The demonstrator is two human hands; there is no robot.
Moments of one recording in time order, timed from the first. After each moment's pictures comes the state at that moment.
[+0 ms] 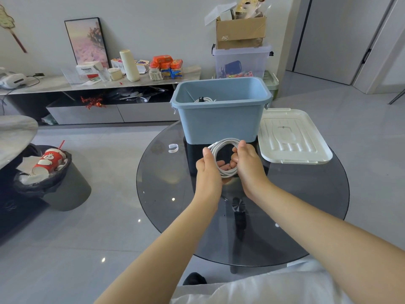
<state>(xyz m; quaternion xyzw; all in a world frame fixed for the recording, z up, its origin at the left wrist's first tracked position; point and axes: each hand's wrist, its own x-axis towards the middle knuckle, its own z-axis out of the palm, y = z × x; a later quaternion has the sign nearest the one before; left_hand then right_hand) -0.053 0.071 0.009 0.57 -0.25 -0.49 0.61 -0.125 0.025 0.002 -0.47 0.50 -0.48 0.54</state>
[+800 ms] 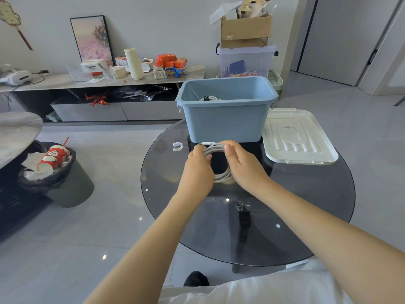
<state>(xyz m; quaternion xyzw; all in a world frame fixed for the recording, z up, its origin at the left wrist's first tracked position) -0.010 0.077 0.014 0.72 -0.55 -0.19 0.37 -0.128 0.039 0.016 -0.77 0.46 -0.32 0.31</state>
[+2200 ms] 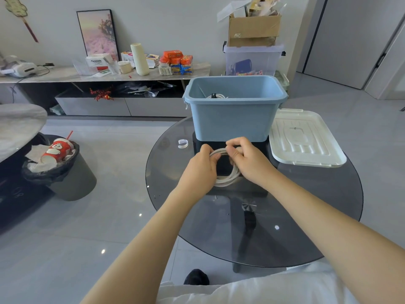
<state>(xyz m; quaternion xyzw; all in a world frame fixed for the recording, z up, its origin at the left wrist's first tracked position) 0.009 0.076 0.010 0.68 -0.61 -0.19 0.35 -0.127 0.022 0.014 -0.77 0.44 -0.28 0.36</state>
